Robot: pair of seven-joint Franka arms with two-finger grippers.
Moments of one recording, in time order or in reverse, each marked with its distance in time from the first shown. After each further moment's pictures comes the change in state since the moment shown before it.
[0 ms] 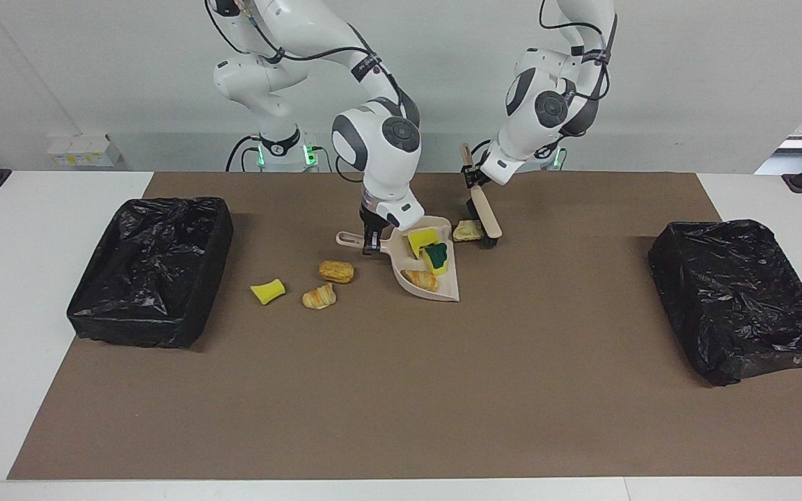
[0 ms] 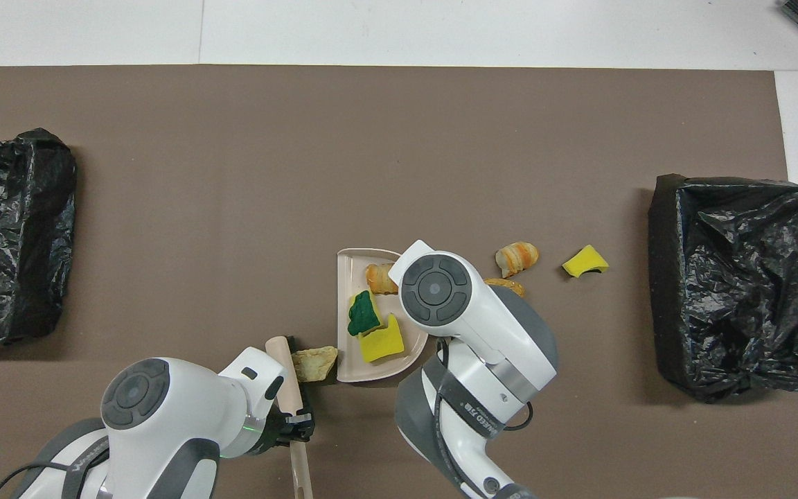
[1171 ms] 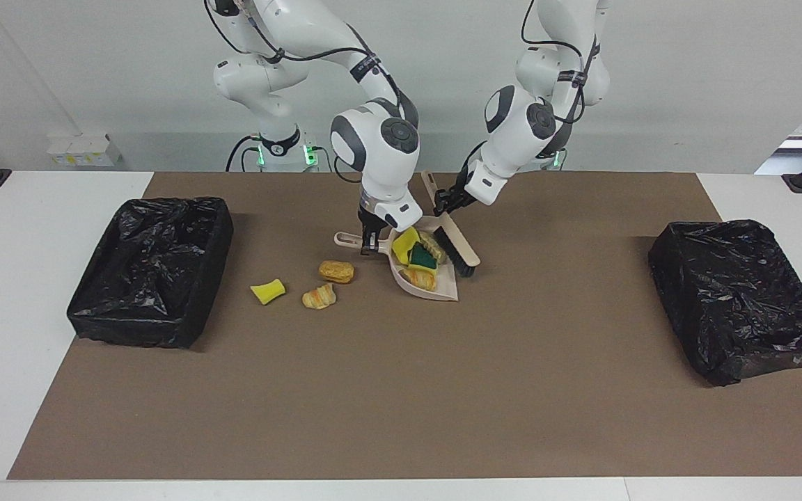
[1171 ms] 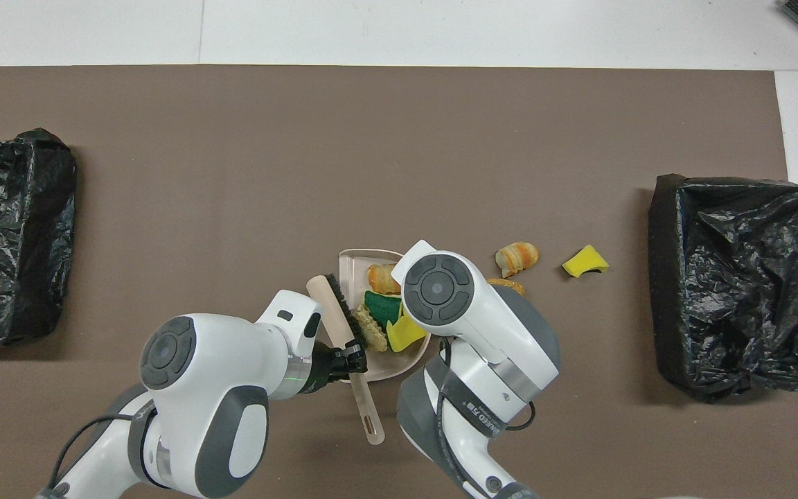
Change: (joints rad) left arm -0.071 0.212 0.010 0.227 -0.156 0.199 -0.015; right arm -0.008 -0.003 -0.001 -0.006 -0.004 0.000 -0.011
